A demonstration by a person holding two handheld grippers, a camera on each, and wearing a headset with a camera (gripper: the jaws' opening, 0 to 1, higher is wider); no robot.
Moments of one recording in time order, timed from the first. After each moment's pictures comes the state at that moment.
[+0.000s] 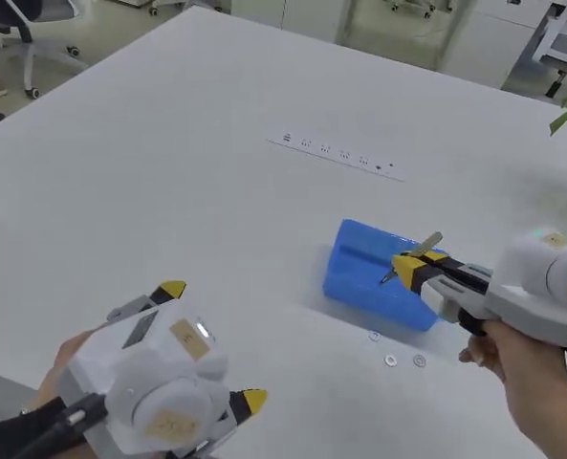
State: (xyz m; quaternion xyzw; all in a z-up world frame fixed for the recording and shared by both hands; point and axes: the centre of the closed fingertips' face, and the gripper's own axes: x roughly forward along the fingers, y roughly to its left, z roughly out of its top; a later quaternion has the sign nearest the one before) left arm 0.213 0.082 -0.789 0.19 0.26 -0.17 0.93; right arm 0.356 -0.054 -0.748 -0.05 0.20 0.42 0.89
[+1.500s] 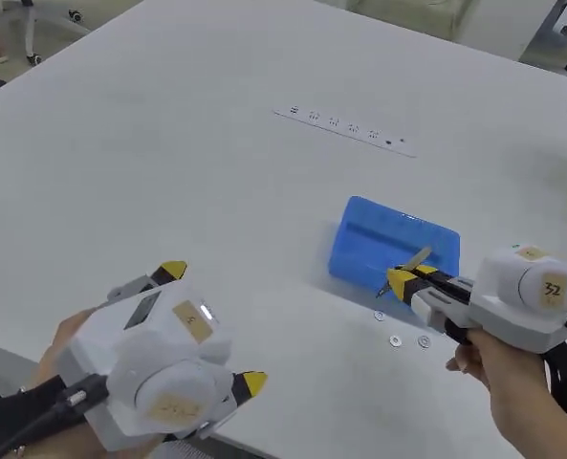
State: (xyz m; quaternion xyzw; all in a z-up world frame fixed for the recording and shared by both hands) left arm 0.212 0.084 -0.794 0.19 0.28 -0.17 0.93; right arm 0.355 -0.061 -0.802 -0.06 0.25 0.40 0.88
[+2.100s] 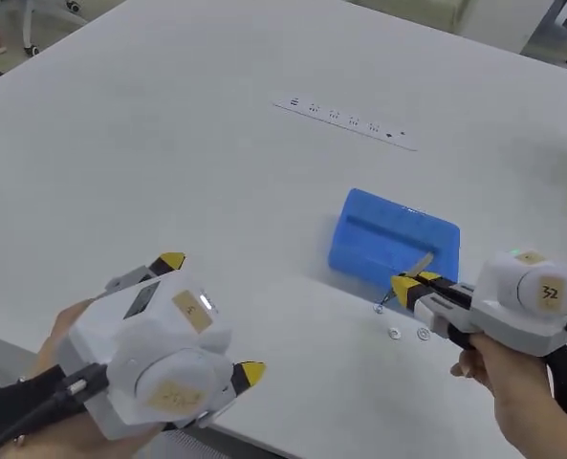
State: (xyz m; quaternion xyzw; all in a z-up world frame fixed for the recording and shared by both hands) left arm 0.212 0.085 -0.795 0.19 0.28 -0.16 0.93; right arm 0.350 -0.073 -0.820 -0.07 0.27 0.40 0.87
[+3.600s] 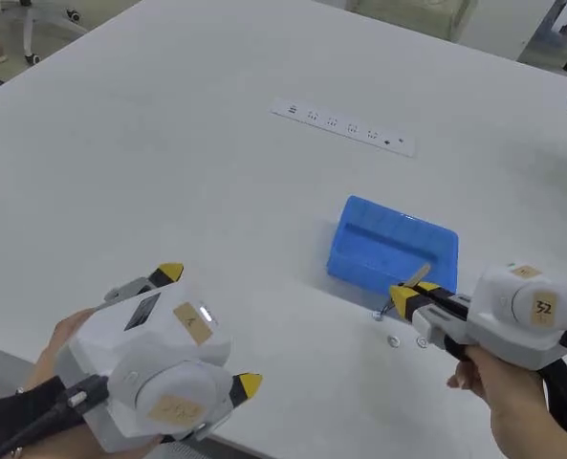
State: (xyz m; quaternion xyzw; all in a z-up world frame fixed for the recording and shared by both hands) left arm 0.211 0.085 -0.798 0.20 0.29 -0.17 0.92; right arm 0.353 -0.076 -0.824 -0.07 0.27 0.39 0.88
